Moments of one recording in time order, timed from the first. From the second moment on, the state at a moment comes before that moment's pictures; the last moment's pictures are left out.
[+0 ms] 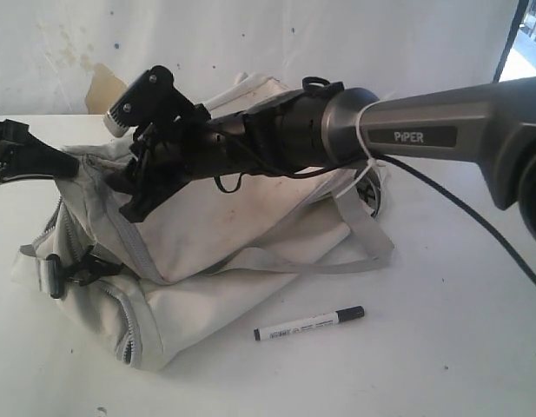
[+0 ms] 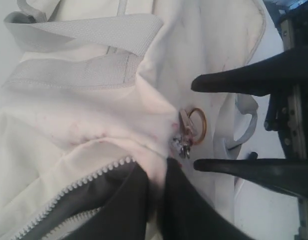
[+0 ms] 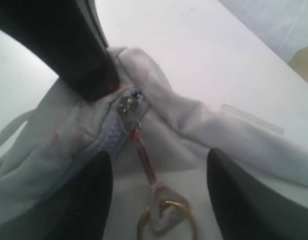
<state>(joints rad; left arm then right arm) 0.20 1.76 -1.11 -1.16 1.10 1.18 0.71 2.12 -1.56 1.53 0.42 -1.95</state>
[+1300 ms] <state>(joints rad) 0.20 1.76 -1.11 -1.18 1.05 1.12 0.71 2.18 -1.56 1.51 0.44 -1.63</state>
